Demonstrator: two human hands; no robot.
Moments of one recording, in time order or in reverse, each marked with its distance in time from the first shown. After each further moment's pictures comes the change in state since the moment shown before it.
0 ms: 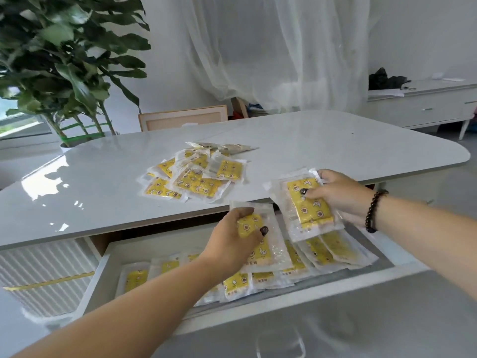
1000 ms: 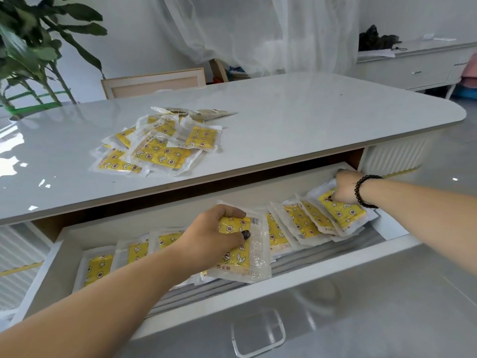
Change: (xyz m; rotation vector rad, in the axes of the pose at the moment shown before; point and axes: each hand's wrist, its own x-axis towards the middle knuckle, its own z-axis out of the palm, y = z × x) left_hand 0.013 -0.025 0.019 -0.055 -0.189 -0.162; right_hand 0.059 0.092 -0.049 -1.173 0.028 0.307
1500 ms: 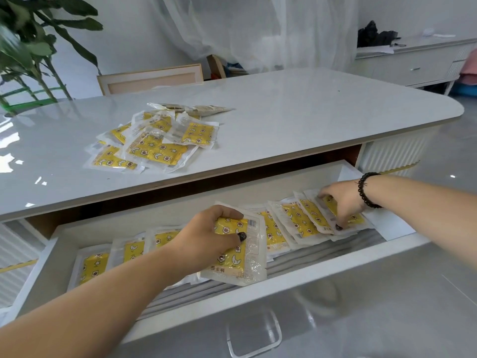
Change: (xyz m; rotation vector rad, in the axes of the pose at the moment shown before) left_hand -0.001 -0.004 0.001 0.032 -0.011 -0.028; right_hand -0.018 0.001 -0.001 -0.223 -0.315 -0.227
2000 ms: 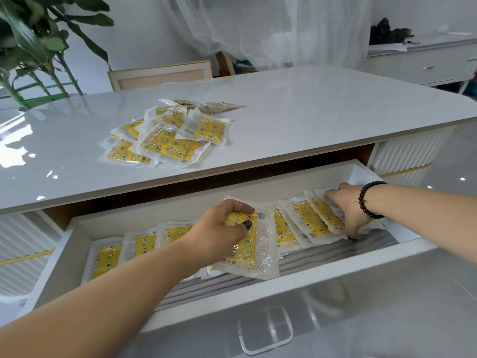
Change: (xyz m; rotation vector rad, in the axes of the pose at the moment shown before) left_hand 0.004 -0.005 -0.002 -0.022 -0.016 0.009; right_hand -0.006 -0.020 0.010 -0.262 0.012 0.043
